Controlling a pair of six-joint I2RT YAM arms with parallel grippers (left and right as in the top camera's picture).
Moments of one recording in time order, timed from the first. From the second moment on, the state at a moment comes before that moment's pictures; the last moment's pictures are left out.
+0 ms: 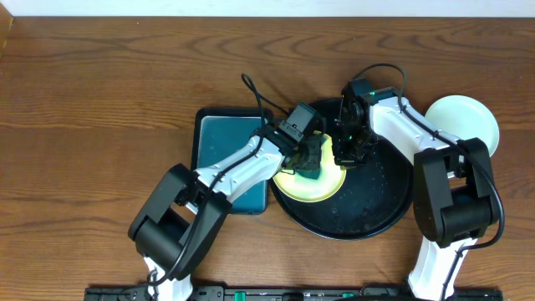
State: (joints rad) left arm -0.68 1.92 1.21 -0.44 0.17 -0.59; right arm 0.29 2.03 1.35 -1.01 -0.21 0.23
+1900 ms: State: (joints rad) left arm -0.63 1.88 1.26 -0.68 0.24 -0.53; right arm 0.30 2.03 1.35 -1.01 -0.21 0.23
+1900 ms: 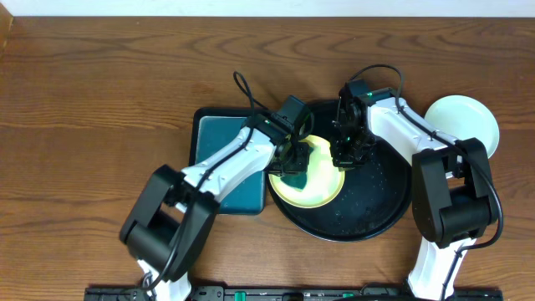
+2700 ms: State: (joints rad) left arm -0.70 1.91 1.26 -0.62 0.17 -0.56; right arm 0.30 2.03 1.35 -1.01 -0.21 0.23
